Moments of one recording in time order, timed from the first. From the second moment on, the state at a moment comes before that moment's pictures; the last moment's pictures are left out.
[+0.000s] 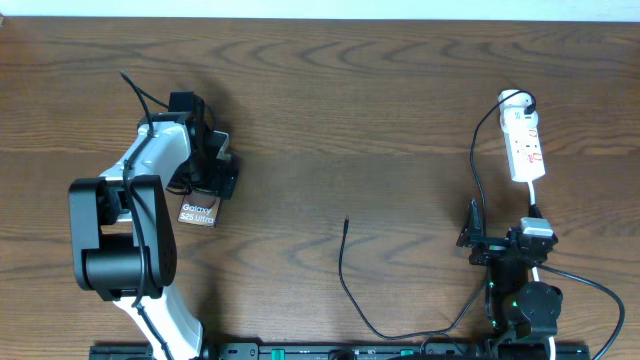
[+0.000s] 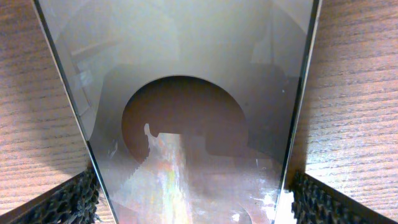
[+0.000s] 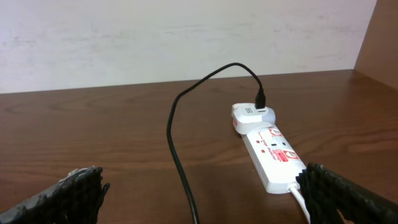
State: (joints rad) left arm 0.04 1.95 1.23 -0.85 -0.01 0.26; right arm 0.02 0.02 0.01 -0.06 0.09 0.07
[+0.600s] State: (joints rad) left arm 0.04 1.95 1.23 -0.85 -0.01 0.27; right arm 0.02 0.02 0.01 -0.06 0.09 0.07
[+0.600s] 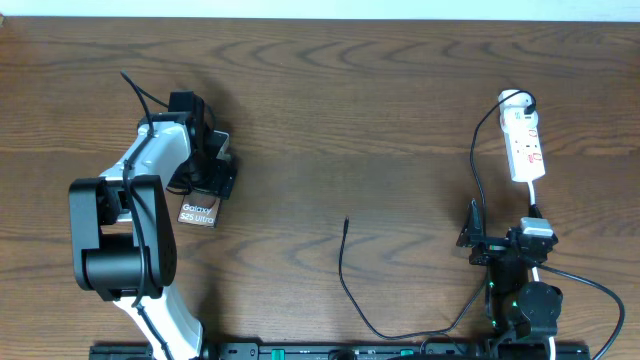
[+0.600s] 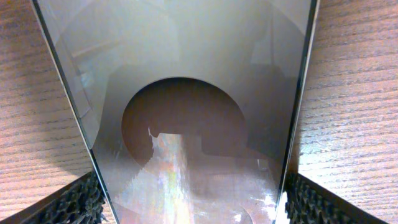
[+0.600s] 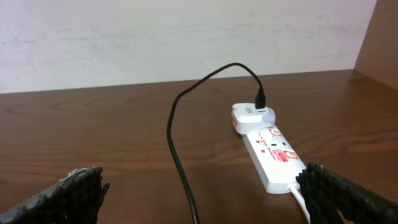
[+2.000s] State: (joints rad) left arm 0.04 1.95 1.22 -0.84 -0.02 0.27; right arm 0.02 0.02 0.01 -0.06 0.09 0.07
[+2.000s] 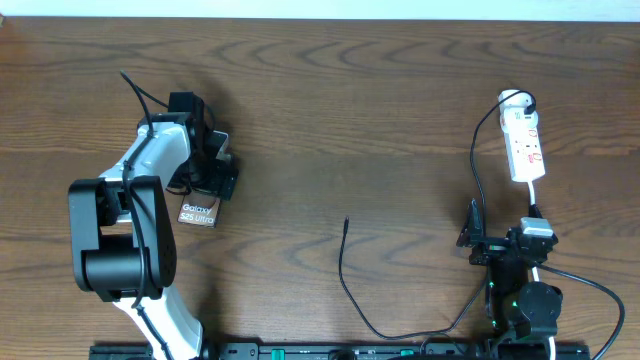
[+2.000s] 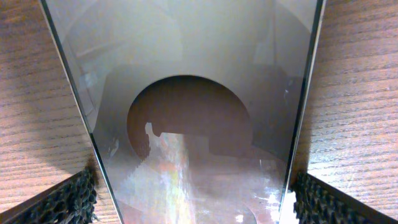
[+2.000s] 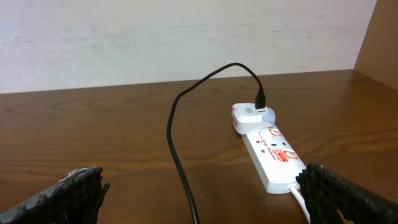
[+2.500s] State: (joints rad) left arm 0.04 1.95 1.22 -0.84 -0.01 0.27; right arm 0.02 0.02 0.01 -0.06 0.09 0.07
